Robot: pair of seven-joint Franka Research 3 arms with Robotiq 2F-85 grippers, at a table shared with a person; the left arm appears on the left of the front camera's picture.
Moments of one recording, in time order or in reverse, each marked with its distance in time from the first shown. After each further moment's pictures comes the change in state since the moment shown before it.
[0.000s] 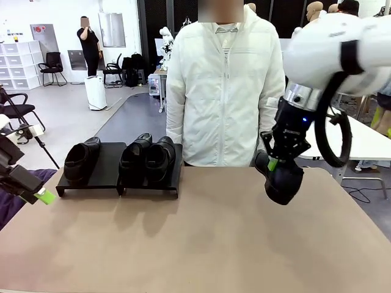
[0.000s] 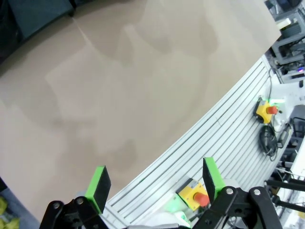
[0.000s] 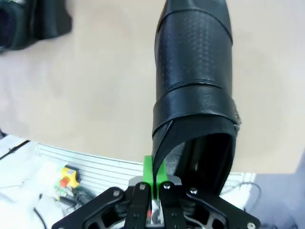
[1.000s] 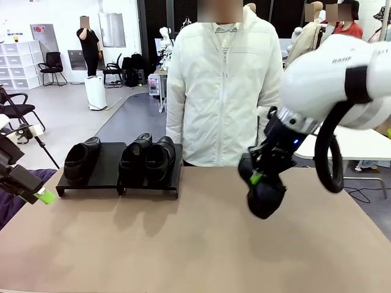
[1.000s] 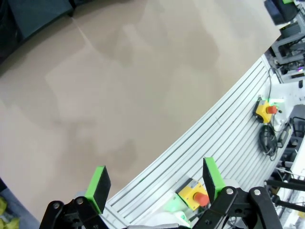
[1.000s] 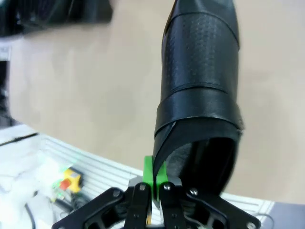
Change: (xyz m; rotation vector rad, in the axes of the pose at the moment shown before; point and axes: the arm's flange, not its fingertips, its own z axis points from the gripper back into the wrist) left arm 0.000 0.000 0.000 -0.002 0.001 -0.001; right arm -0.057 0.043 -0.046 0.103 -0.121 0.143
